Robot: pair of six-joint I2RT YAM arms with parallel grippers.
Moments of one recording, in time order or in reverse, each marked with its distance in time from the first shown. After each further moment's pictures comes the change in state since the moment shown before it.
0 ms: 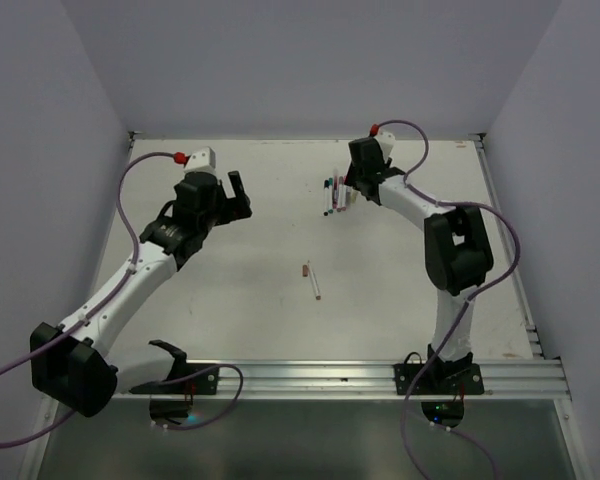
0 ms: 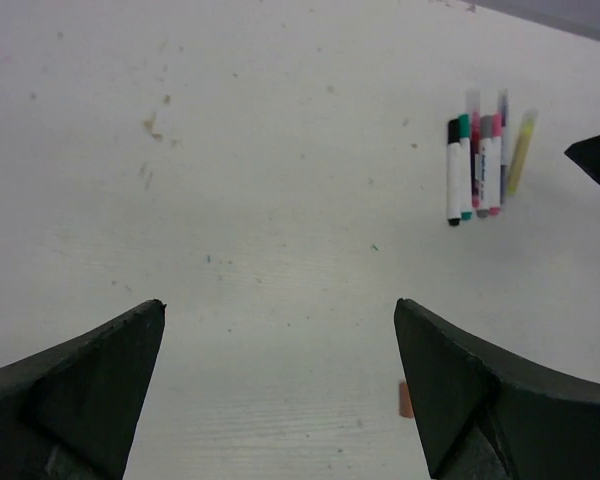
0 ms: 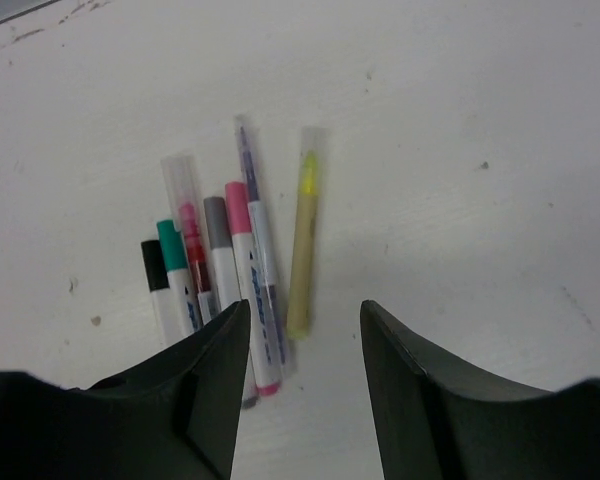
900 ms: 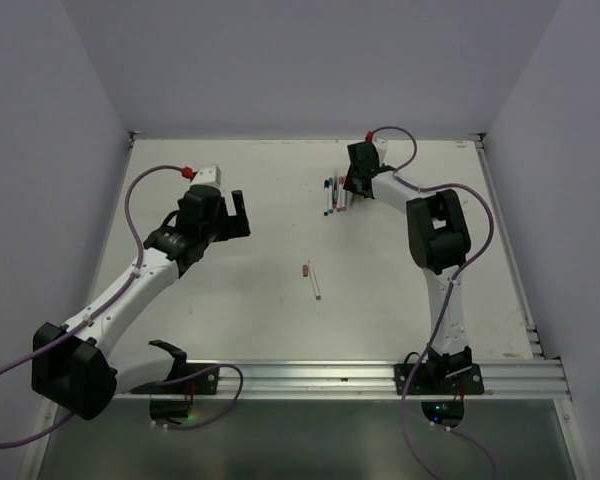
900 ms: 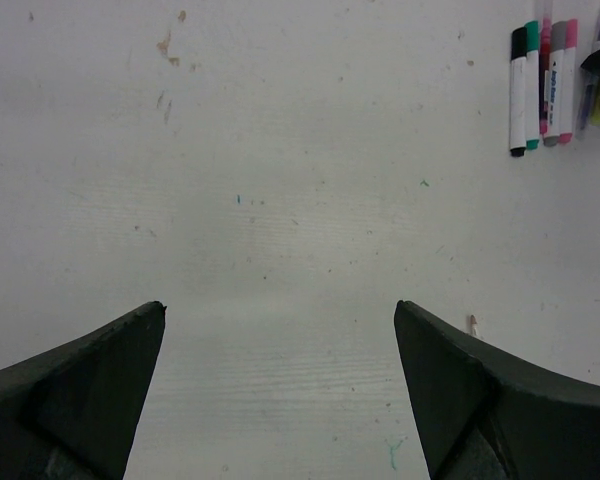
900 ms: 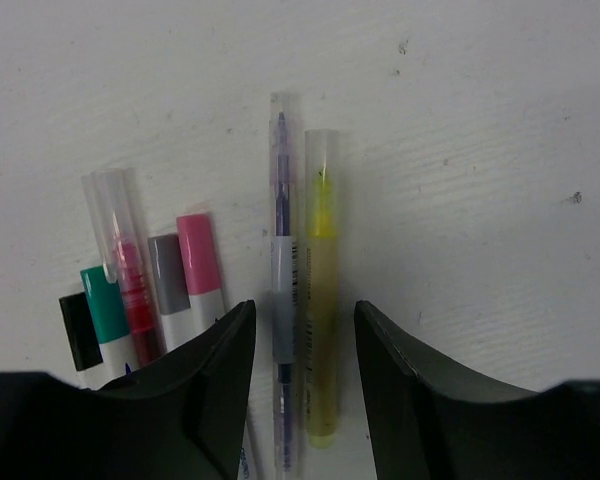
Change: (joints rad) left arm 0.025 -0.032 -0.087 -0.056 0.004 0.062; right arm -0.061 0.317 0.239 -0.030 -0.089 -0.010
